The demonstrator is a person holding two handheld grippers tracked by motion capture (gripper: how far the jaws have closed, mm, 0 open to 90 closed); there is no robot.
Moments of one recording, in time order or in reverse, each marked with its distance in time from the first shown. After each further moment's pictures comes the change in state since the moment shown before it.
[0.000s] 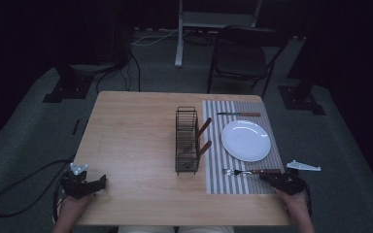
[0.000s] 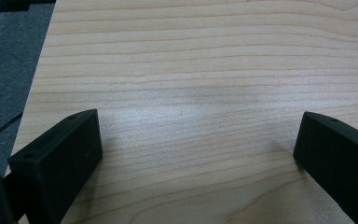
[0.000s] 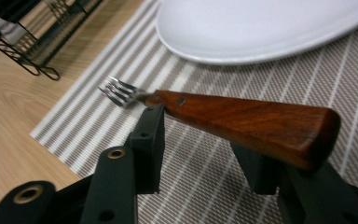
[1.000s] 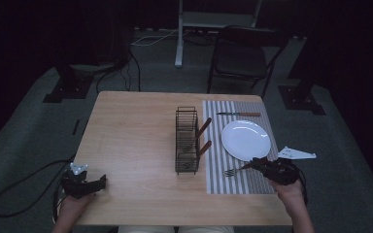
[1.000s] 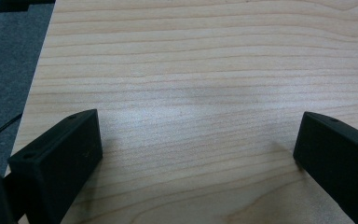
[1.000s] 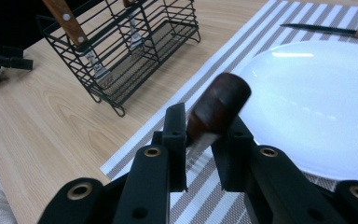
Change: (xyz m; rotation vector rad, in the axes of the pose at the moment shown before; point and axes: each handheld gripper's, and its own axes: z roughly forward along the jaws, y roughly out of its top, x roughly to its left) left arm 0.000 0.000 0.000 0.001 -0.003 0.002; right arm 0.085 0.065 -0.015 -0.031 0.025 -0.220
